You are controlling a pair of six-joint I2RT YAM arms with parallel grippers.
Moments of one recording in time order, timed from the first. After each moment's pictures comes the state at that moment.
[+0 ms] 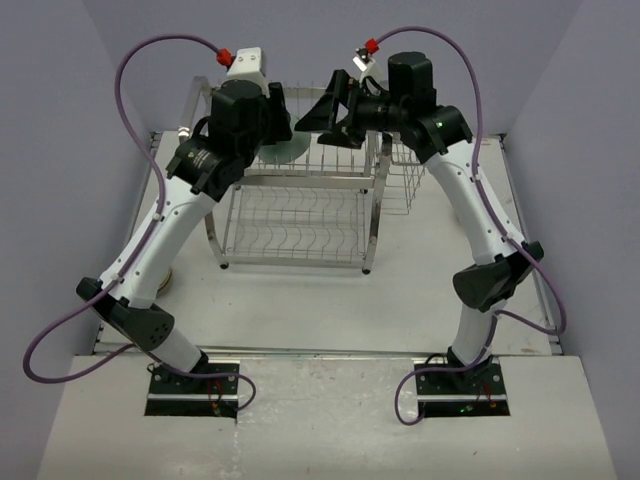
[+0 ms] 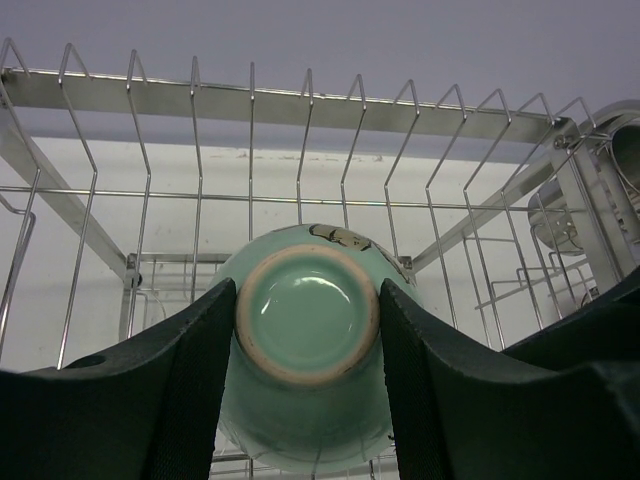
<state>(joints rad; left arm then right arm) -0.56 1.59 1.95 -0.65 -0.41 -0.34 0.47 1.87 2.28 -0.74 -0.65 0.77</state>
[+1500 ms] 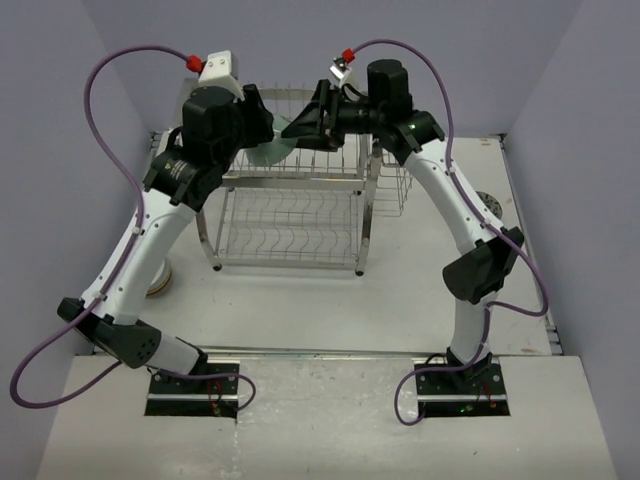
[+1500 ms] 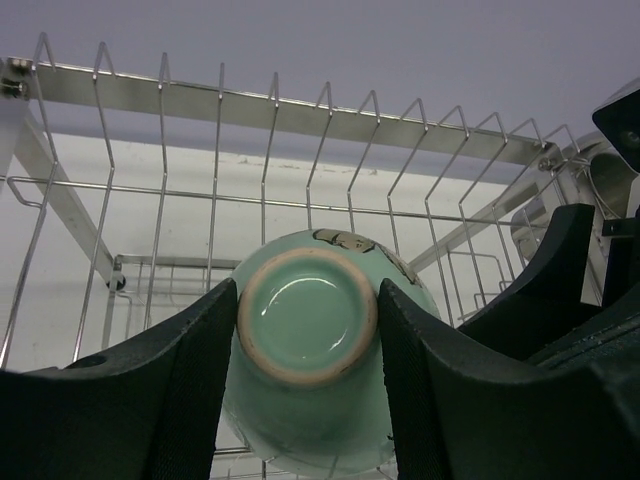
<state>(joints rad) -0.48 1.47 1.80 -0.58 -0.32 -0.38 0.51 1.96 2.22 -0.55 -0.78 0.89</state>
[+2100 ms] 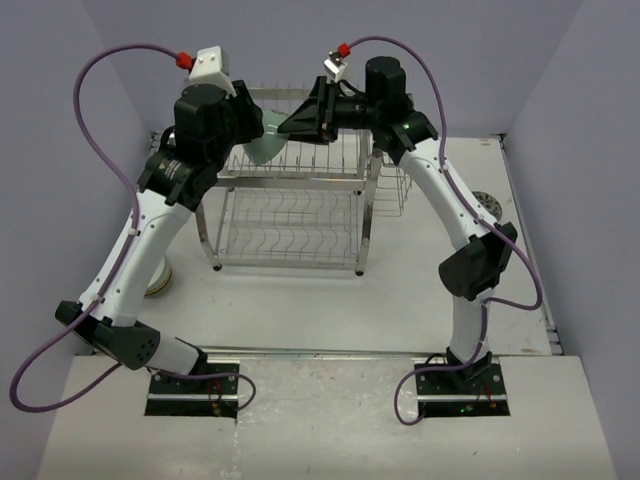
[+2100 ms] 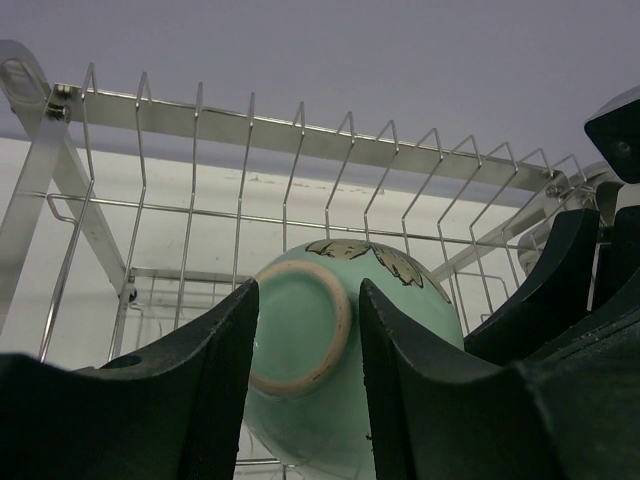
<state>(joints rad) -0.45 1.46 1.80 -0.56 -0.32 -0.38 0.51 2.00 2.23 -0.40 -0.86 0.97</state>
